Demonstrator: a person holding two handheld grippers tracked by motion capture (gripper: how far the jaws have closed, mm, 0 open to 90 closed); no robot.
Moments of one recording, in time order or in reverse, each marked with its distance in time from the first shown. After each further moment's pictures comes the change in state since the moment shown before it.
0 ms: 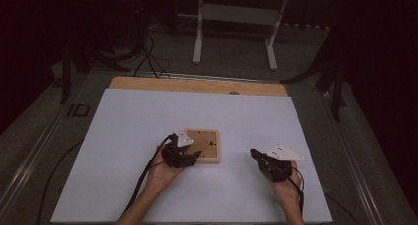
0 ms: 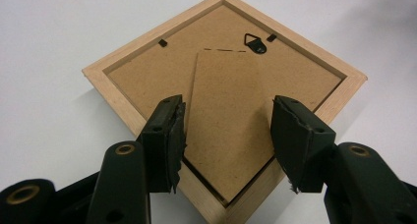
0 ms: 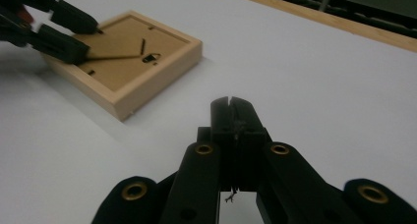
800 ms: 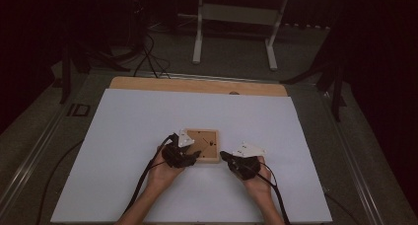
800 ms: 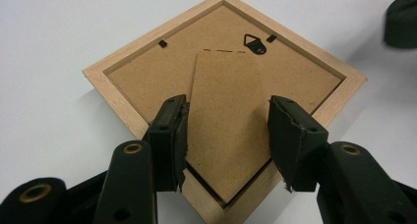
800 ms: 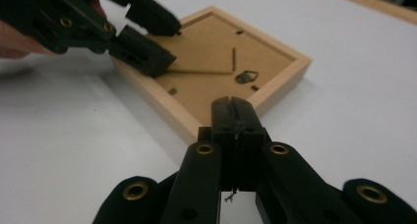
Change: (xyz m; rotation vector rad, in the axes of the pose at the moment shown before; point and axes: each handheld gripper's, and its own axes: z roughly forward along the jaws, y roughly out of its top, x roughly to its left) left arm -0.002 0.002 -0.001 0.005 0.009 0.003; right arm 0.055 0.017 0.061 0.064 0.159 -0.084
